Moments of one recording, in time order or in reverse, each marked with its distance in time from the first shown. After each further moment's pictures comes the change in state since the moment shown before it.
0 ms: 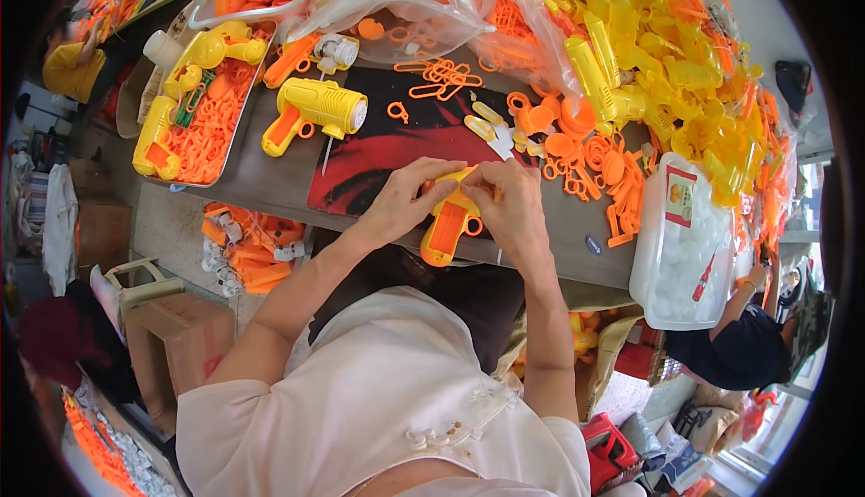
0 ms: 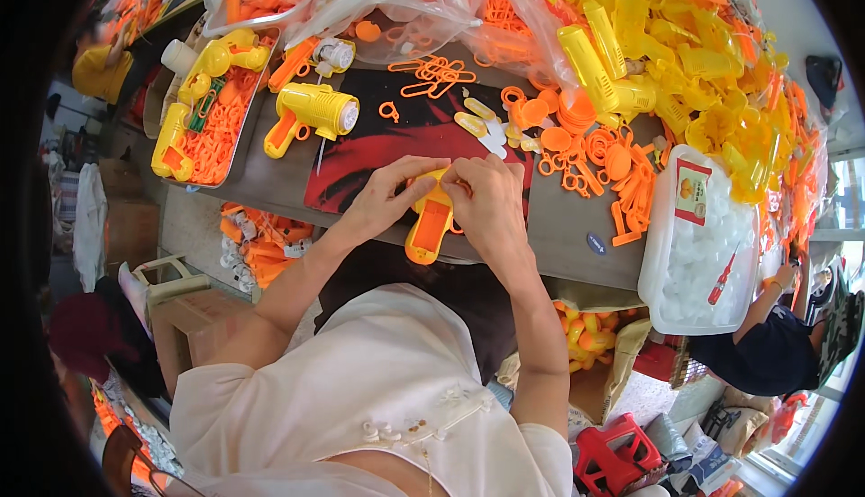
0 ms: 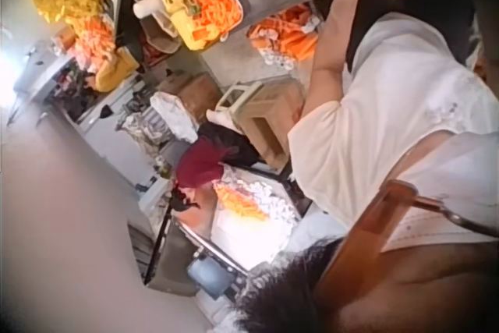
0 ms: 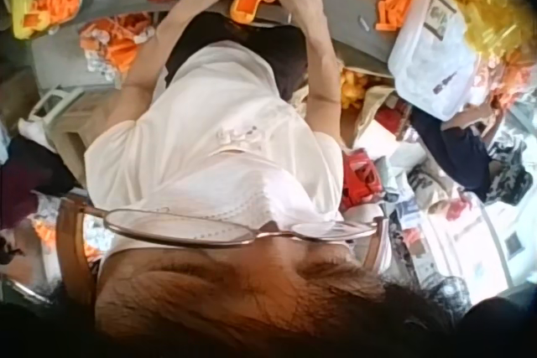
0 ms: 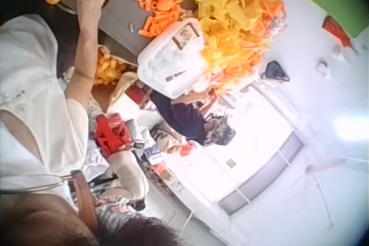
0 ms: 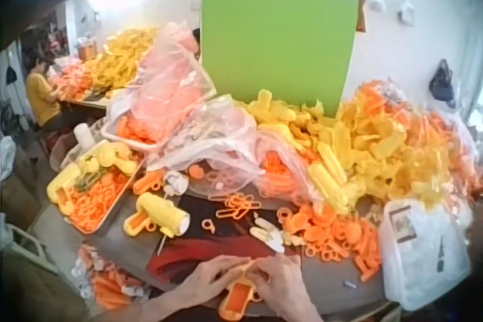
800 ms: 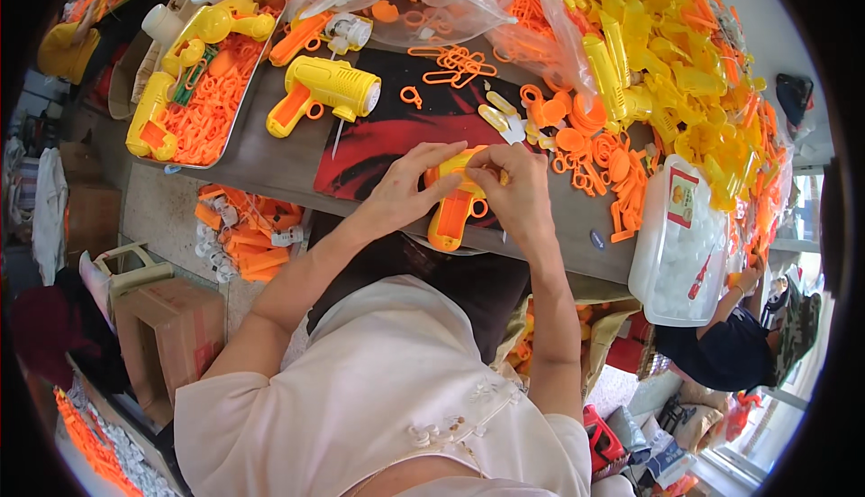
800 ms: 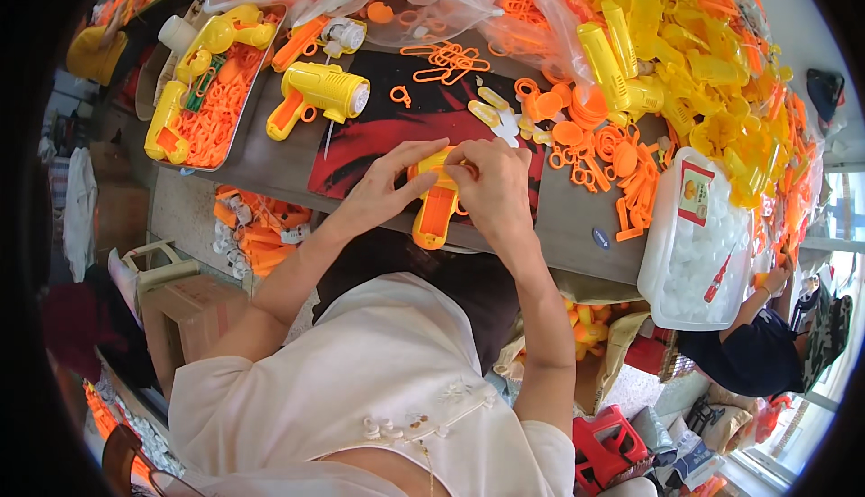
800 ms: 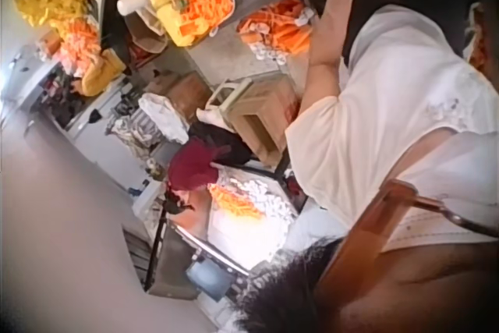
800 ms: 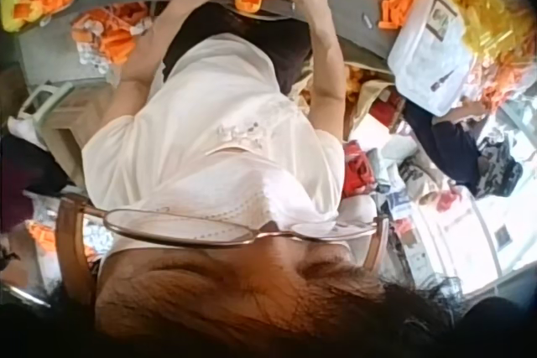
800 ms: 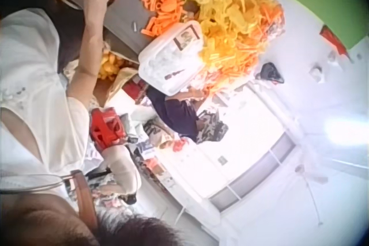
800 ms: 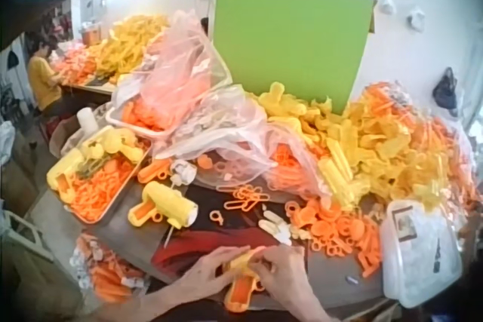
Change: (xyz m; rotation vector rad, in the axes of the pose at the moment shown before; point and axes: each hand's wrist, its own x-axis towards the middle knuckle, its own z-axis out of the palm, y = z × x) left_hand -0.010 -0.010 -0.008 0.037 0.043 0.138; right_hand 0.010 -0.008 0.008 -0.047 -0.021 -0.007
